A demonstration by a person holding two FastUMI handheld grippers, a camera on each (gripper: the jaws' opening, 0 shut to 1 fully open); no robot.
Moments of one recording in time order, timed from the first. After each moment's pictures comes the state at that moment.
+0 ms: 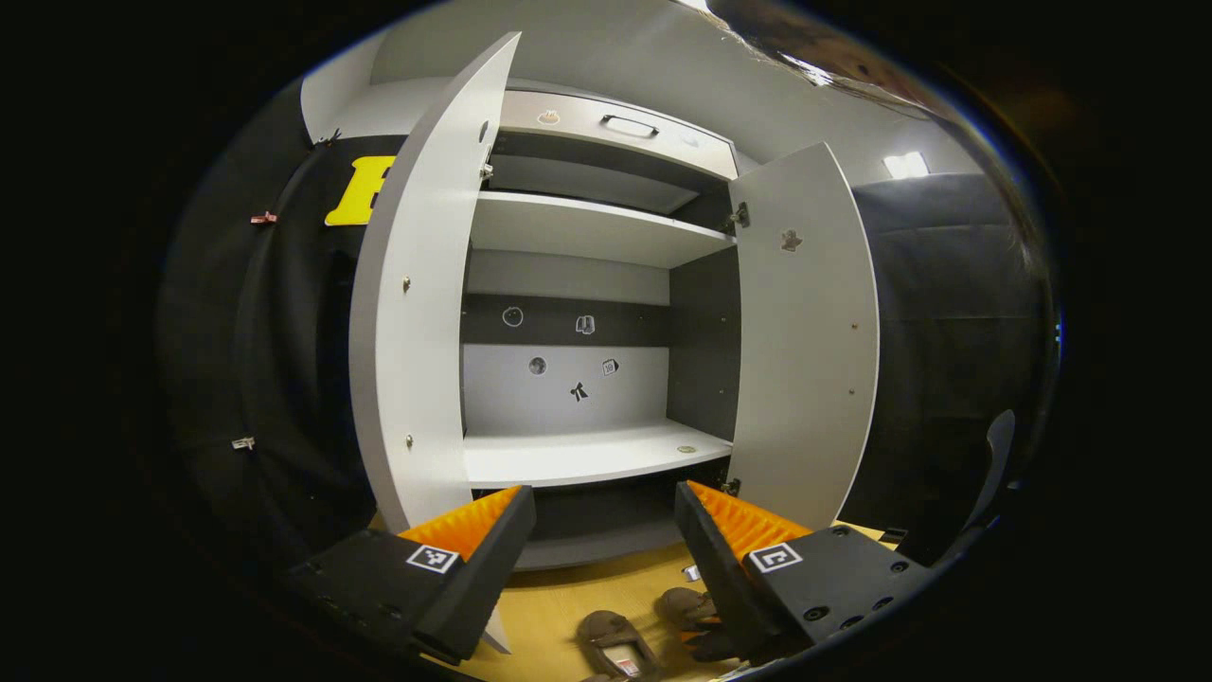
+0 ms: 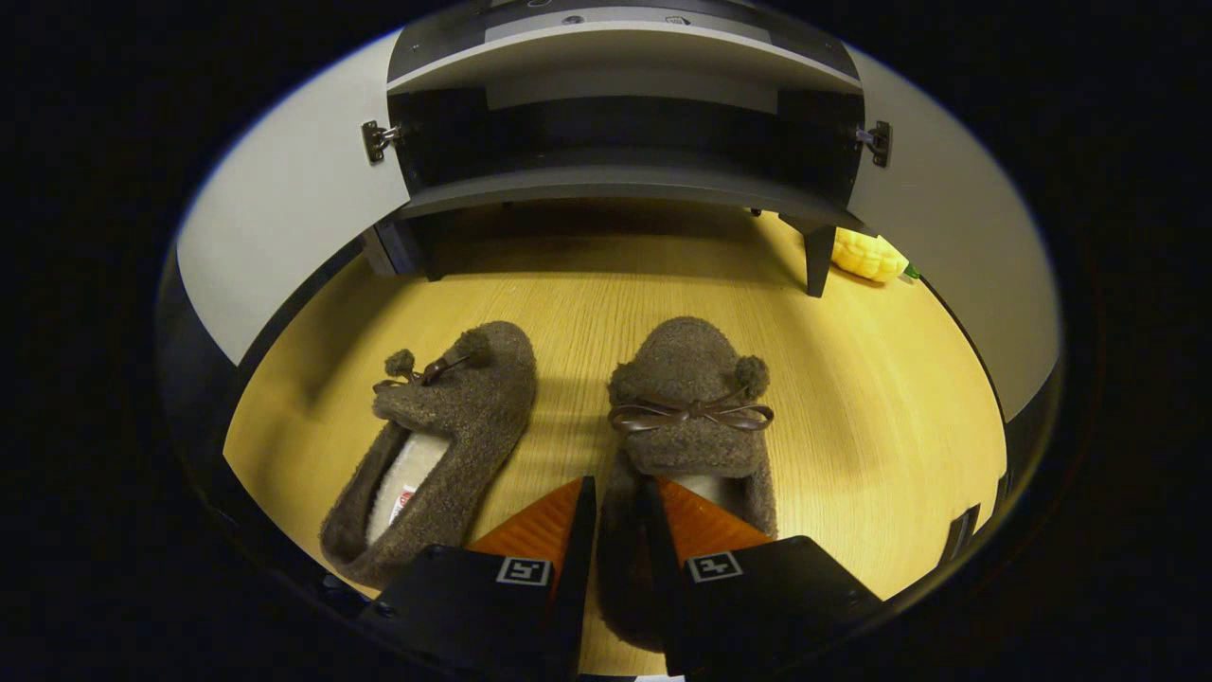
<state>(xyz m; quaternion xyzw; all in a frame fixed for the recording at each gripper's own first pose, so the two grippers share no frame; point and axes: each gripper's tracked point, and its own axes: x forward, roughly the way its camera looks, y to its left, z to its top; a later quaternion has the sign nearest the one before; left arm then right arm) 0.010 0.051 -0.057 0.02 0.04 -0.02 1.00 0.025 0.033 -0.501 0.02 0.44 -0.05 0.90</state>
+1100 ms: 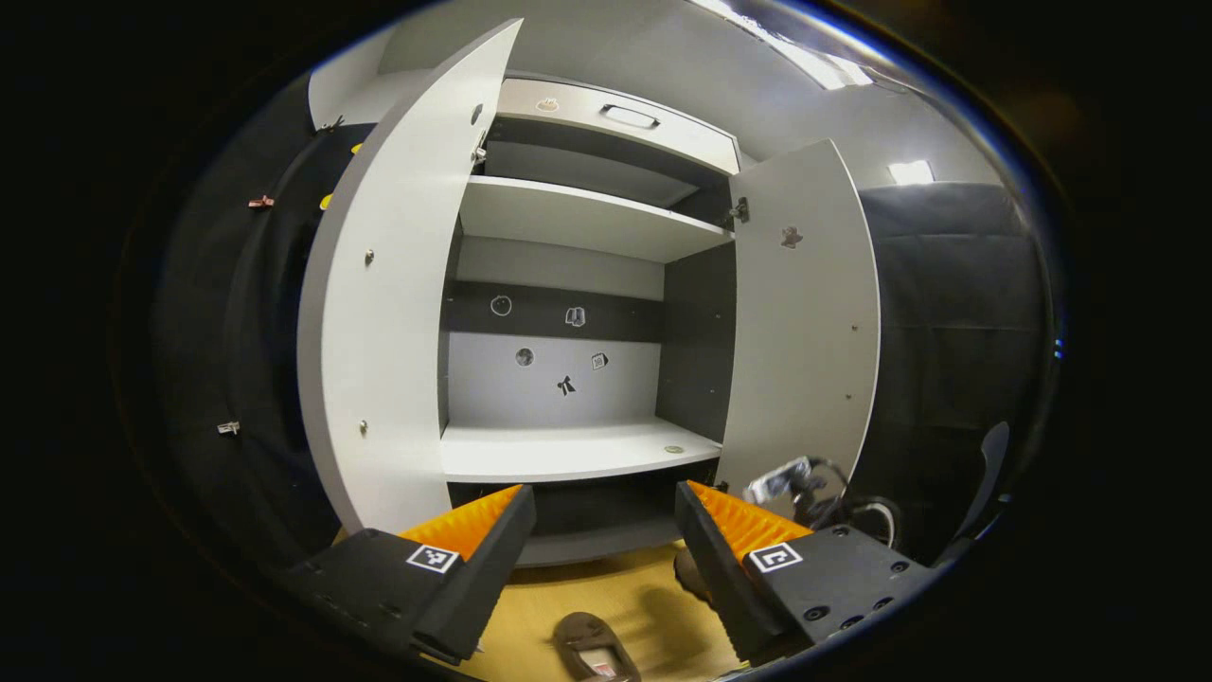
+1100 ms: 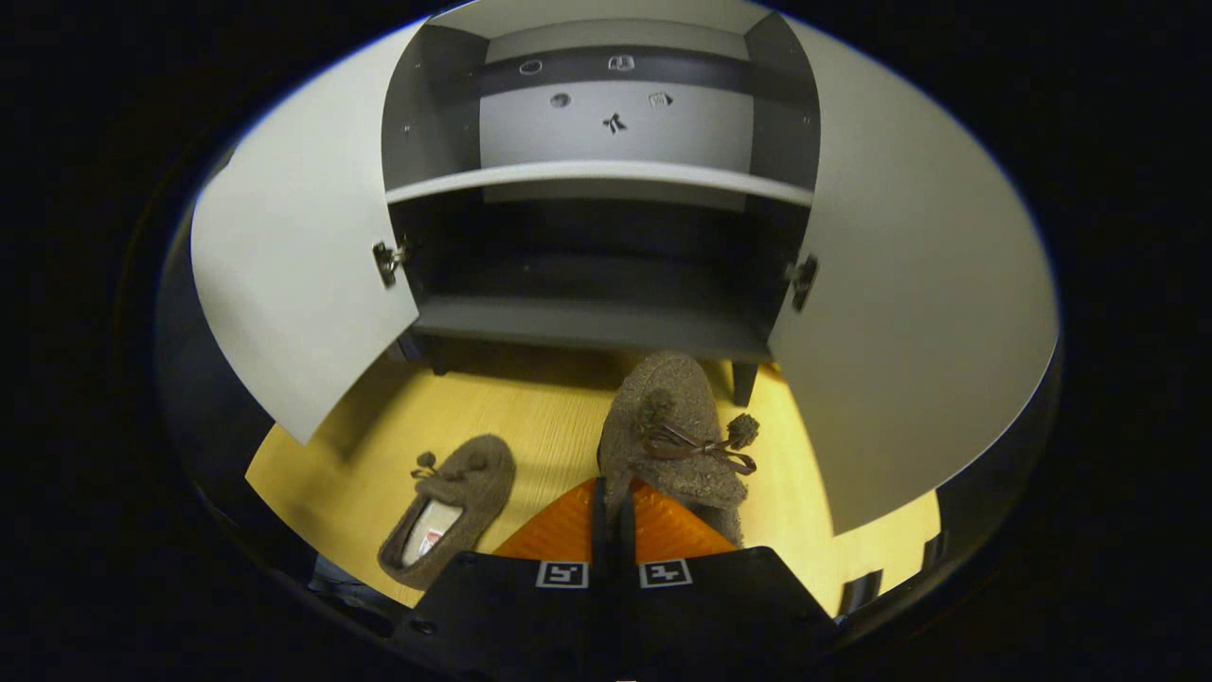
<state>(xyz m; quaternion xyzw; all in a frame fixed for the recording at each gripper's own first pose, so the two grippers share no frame) 0.030 0.029 -0.064 0.00 0.05 -0.03 1.00 0.067 -0.034 -0.312 -0.01 0.32 -0.06 0.94</state>
